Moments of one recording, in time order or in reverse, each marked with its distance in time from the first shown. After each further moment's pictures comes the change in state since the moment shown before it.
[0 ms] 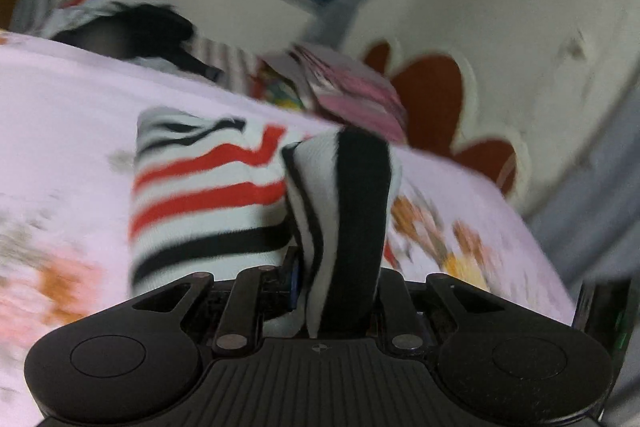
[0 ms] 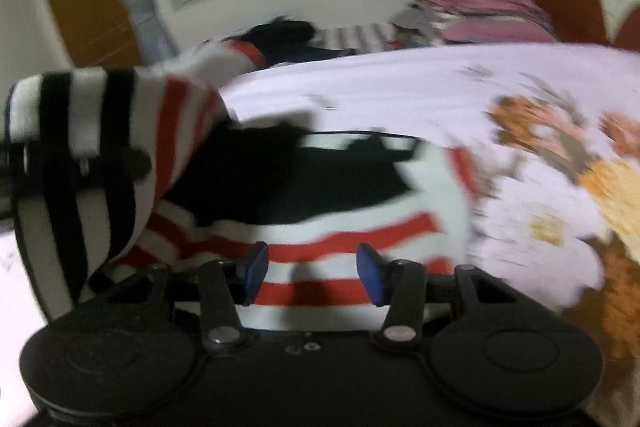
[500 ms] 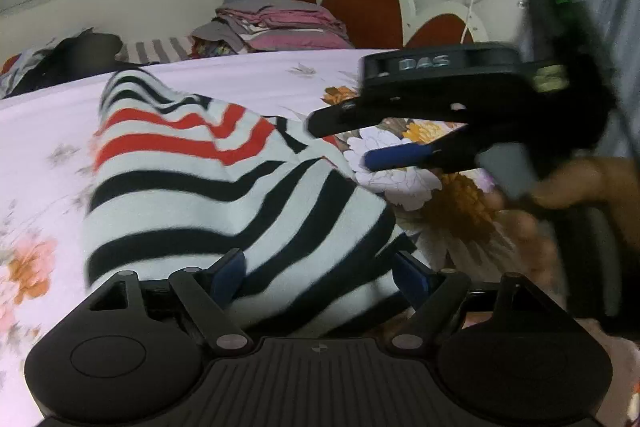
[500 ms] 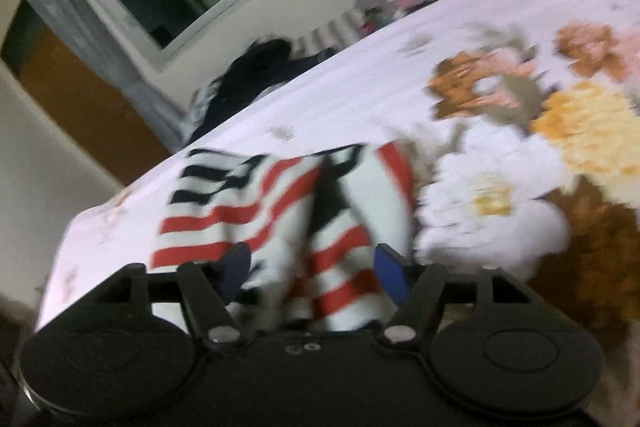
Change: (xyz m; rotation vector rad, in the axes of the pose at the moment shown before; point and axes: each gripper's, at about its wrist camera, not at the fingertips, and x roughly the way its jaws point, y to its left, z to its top) left arm -0.026 -0.065 -0.050 0.350 0.133 0.018; right arm -0.001 -0.062 0.024 0.297 0.050 0.232
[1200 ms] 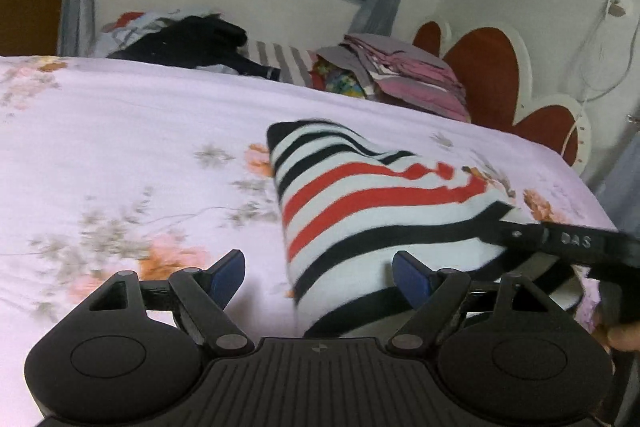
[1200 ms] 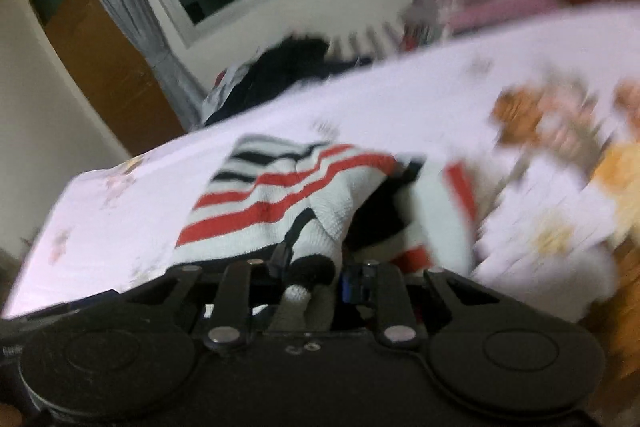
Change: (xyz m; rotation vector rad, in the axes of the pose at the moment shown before) left arm -0.022 0.091 0.013 -0.293 -0.081 0.204; right arm -0.002 0.047 -0.014 -0.260 -0.105 -0.111
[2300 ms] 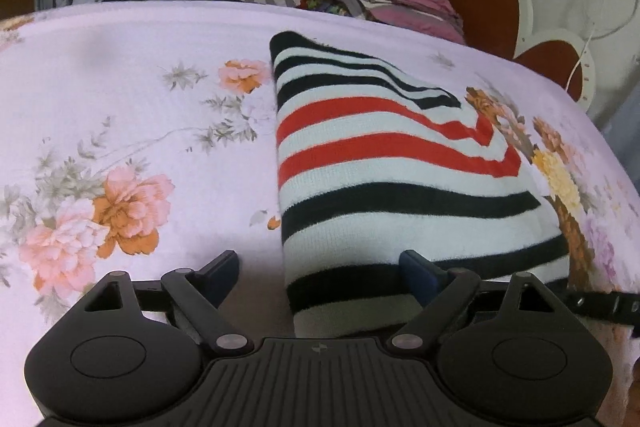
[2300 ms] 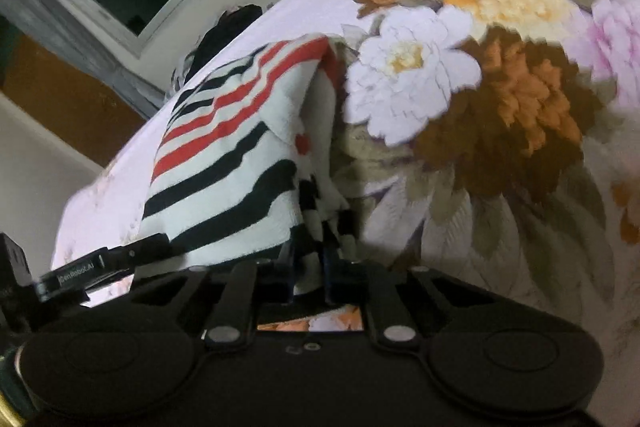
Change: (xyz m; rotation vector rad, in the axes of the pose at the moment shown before) left arm 0.048 -0.010 -0.023 0.060 0.190 0.006; right arm -0.041 -0.065 -0.079 0.302 0.154 0.002
